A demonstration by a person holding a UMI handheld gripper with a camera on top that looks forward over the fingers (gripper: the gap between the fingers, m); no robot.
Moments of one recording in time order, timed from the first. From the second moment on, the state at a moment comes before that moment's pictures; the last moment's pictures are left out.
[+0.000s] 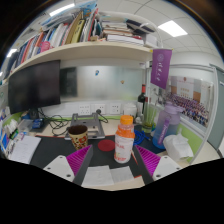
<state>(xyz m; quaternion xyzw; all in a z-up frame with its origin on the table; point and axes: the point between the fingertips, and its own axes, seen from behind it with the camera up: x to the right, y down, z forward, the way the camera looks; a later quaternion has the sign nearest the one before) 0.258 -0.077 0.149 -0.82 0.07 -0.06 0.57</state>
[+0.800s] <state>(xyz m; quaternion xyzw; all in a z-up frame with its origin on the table) 0.309 0.059 0.087 -0.78 -0.01 -0.01 0.63</state>
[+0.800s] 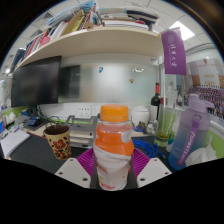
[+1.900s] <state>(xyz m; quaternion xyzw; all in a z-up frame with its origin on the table) 0.241 0.160 0.163 -0.54 -0.61 -0.47 0.34</state>
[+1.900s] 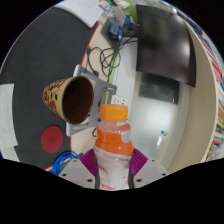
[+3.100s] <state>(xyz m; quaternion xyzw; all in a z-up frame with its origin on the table) 0.256 0.146 0.147 -0.80 -0.09 -0.03 0.60</state>
